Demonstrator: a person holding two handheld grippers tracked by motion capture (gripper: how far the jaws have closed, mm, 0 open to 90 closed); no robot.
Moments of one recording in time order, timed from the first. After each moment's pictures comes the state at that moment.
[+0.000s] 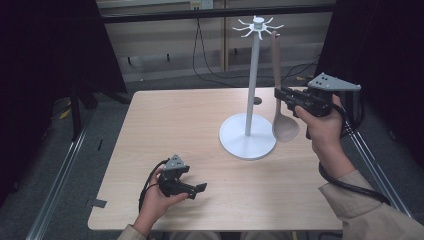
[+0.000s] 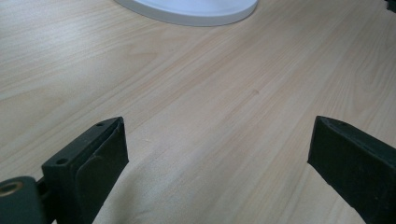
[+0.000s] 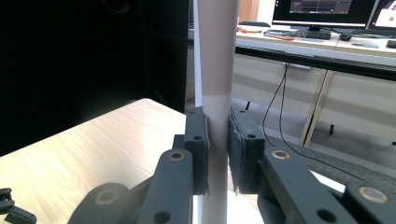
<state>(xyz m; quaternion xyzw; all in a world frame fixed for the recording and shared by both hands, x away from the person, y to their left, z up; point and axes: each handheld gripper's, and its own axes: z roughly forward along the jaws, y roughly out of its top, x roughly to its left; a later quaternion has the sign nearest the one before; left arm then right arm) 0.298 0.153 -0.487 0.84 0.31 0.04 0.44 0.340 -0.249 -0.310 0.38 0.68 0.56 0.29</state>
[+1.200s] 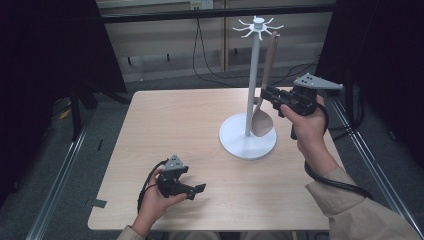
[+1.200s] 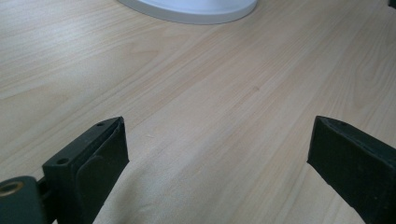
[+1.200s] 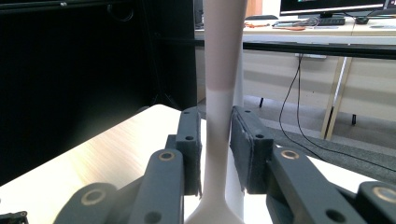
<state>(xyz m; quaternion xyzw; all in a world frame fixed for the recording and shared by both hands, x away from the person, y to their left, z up) 0.296 0.155 -0.485 0.84 0.31 0.05 0.43 0.355 -0.223 -0.319 0.40 0.66 0.58 0.26</state>
